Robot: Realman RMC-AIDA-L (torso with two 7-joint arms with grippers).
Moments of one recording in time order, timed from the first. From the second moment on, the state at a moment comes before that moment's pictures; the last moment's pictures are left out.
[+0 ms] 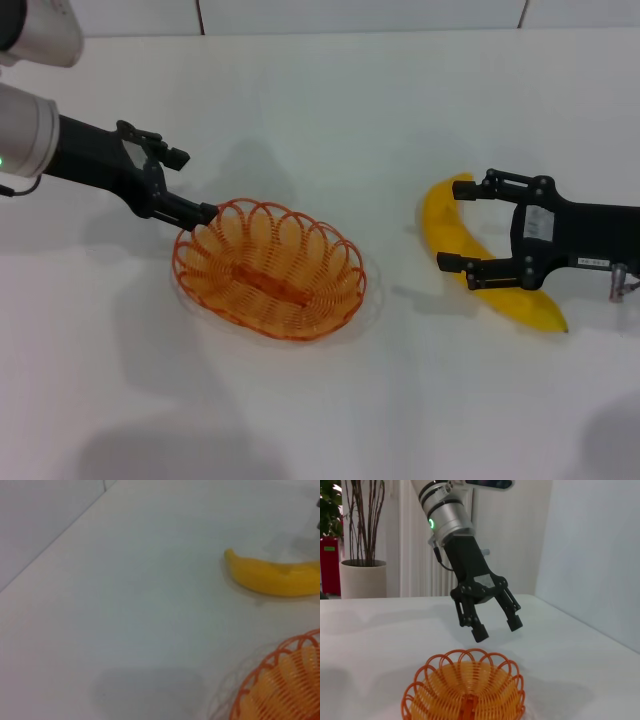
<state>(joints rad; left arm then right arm) -0.80 -2.04 0.88 0.85 2.45 1.42 -1.67 0.54 1.98 -0.28 -0.37 -2.30 -1.62 0.77</state>
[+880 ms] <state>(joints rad) -0.90 -2.04 0.92 0.68 2.51 1.33 -1.72 0.55 1.98 -0.28 -0.37 -2.30 -1.62 0.77</state>
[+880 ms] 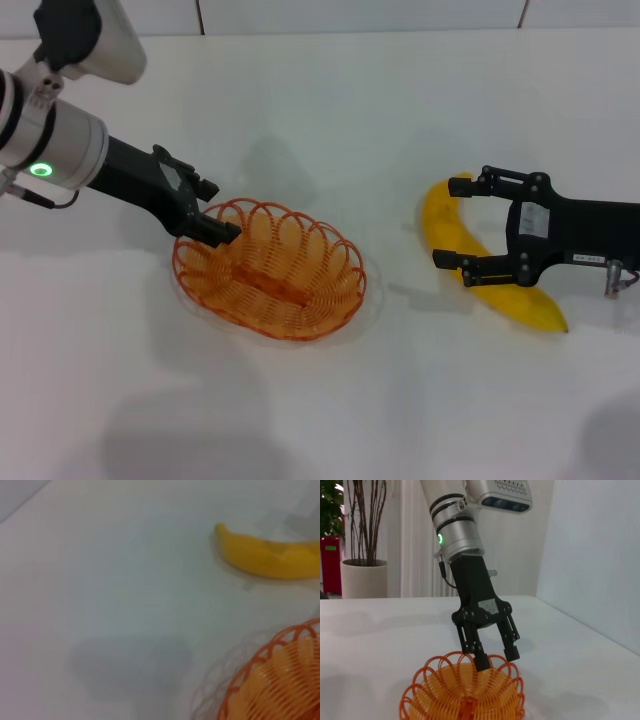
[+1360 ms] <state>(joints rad) -0.91 -2.04 1.07 0.66 2.50 1.22 -1.86 0.56 1.98 -0.28 -0.37 -2.30 -1.62 0.77</state>
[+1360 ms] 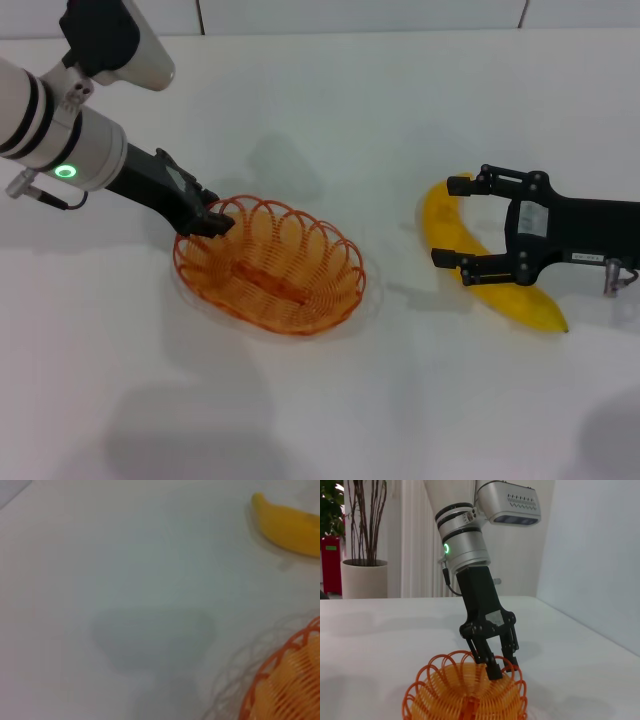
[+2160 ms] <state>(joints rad) -0.91 -2.04 1.08 0.66 2.48 1.25 -1.89 0.55 1.98 -0.28 -0.37 -2.30 -1.62 0.77</state>
